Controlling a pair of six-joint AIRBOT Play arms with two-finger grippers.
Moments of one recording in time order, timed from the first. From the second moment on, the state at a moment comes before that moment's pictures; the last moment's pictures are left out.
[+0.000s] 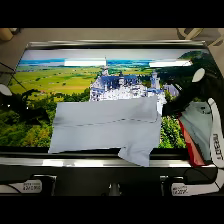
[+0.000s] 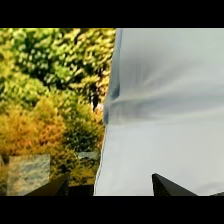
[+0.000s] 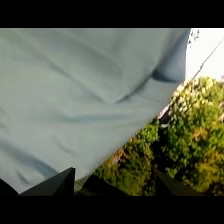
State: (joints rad) left arm 0.30 -1.47 1.19 1.31 -1.53 -1.40; right arm -0.13 -1.55 1.42 -1.31 1.62 1.00
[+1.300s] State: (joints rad) left arm 0.35 -1.16 0.53 1.17 -1.21 -1.34; right arm -0.15 -1.14 0.60 -1.10 1.26 0.92
